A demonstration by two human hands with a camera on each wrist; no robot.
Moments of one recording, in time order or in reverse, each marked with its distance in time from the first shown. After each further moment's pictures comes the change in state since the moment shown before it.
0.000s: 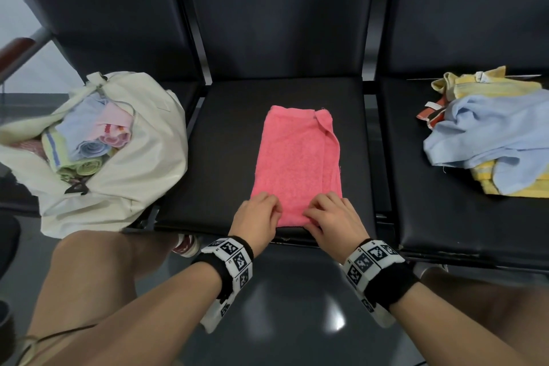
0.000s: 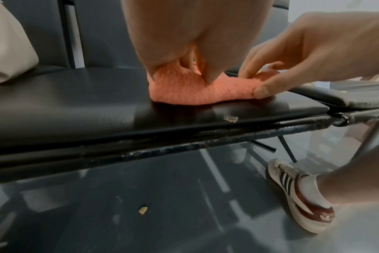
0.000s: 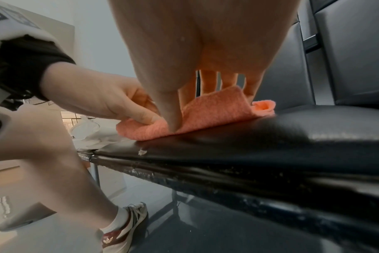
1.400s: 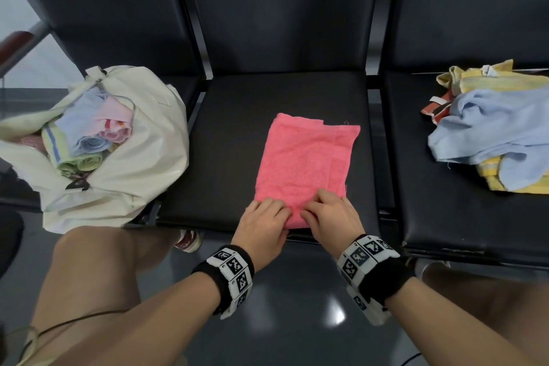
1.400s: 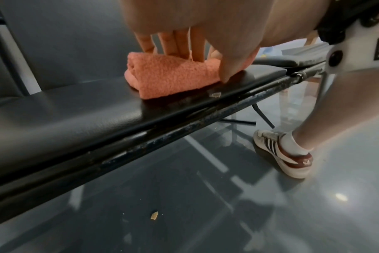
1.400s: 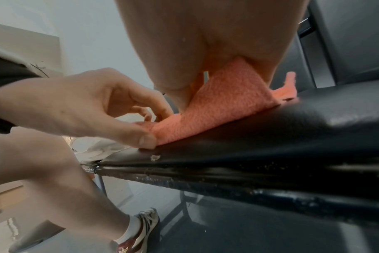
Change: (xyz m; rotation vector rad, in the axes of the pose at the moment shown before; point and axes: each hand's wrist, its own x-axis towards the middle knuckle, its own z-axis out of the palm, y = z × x) left_hand -0.021 -0.002 0.013 0.218 0.087 0.342; right_hand 0.006 -0.007 0.012 0.053 -0.005 0.143
